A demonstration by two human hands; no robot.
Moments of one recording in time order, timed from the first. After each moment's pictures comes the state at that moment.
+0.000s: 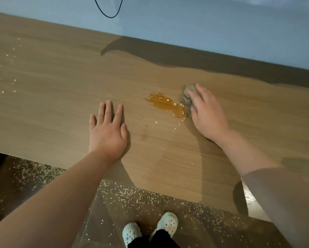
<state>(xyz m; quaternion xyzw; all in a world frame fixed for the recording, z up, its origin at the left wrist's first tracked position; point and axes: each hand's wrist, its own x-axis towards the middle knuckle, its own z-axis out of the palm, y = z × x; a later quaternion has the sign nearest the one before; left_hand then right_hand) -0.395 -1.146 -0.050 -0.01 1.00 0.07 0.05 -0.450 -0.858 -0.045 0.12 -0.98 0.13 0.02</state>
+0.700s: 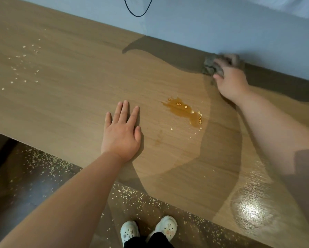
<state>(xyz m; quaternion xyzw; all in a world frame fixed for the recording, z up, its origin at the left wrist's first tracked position) -0.395 -1.147 -0.049 -0.01 1.00 0.08 0.05 -0.587 -0.851 -0.036 0.05 -0.98 0.19 -0.01</state>
